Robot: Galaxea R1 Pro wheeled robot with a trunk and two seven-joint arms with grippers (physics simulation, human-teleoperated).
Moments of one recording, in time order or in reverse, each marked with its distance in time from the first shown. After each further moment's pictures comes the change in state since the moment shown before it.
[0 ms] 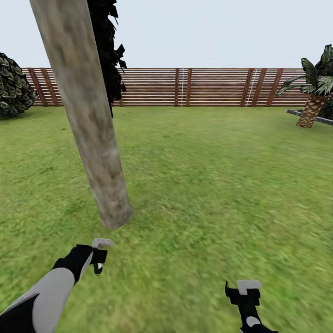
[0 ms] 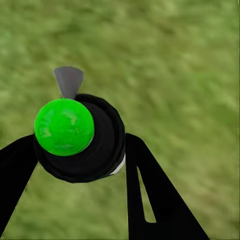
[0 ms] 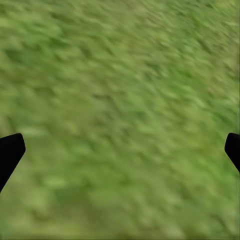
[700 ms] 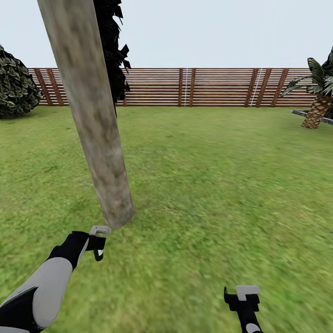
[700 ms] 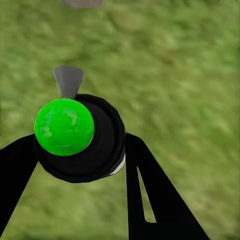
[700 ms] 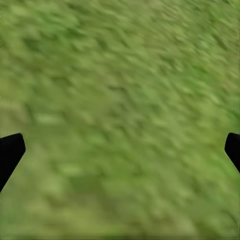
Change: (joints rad) left arm -0.043 0.011 -0.008 -0.111 -0.013 0.083 -0.120; right arm 0.027 0.010 0.007 0.000 0.007 0.000 0.006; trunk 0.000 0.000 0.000
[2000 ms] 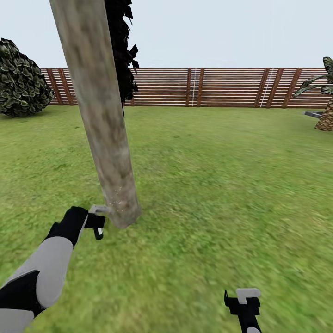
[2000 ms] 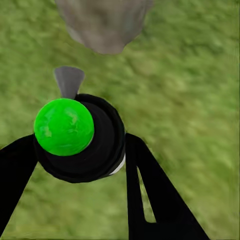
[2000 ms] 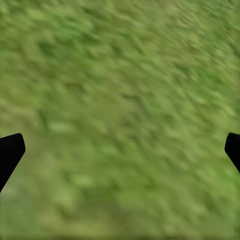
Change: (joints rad) left arm -0.112 0.004 -0.089 -0.119 0.005 0.164 -0.081; right arm 0.014 0.001 -0.001 0.000 0.000 0.000 -0.001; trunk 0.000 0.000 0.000
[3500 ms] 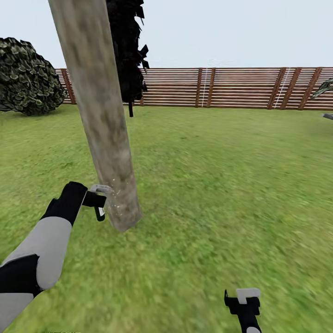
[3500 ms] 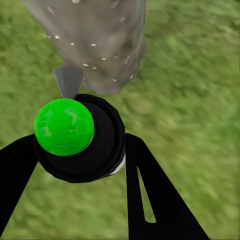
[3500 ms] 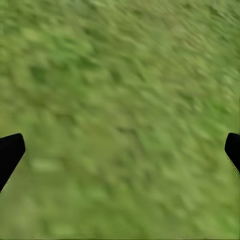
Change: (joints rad) left arm -0.120 0.019 -0.141 -0.106 0.004 0.171 -0.140; right arm 0.000 0.000 0.001 -0.001 0.000 0.000 0.000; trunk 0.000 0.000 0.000
